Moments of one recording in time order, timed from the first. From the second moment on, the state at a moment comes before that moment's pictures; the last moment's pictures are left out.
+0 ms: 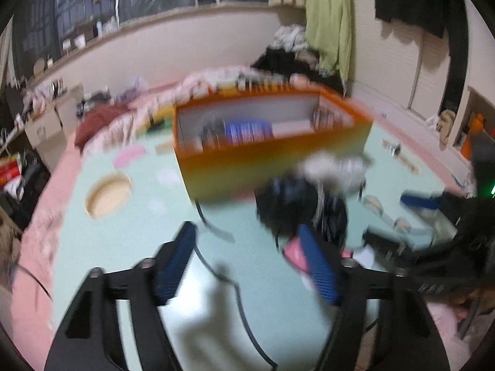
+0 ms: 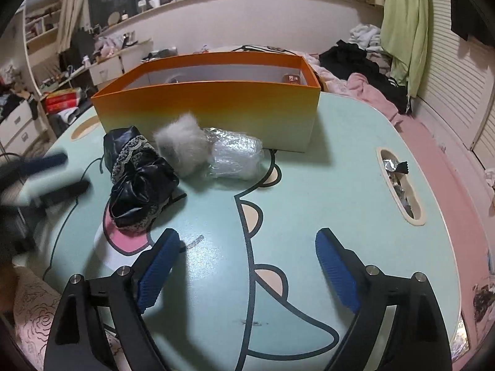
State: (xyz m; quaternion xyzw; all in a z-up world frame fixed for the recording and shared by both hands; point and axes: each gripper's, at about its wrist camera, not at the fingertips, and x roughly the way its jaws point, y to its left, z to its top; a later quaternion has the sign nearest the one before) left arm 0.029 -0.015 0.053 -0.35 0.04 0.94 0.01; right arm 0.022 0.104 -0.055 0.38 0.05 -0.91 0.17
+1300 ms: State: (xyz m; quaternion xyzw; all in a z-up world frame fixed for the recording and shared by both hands) left arm -0.080 -0.008 0.131 -0.39 0.00 0.91 0.12; right arm 0.030 0.106 -0.053 0.38 0.05 -0.91 0.17
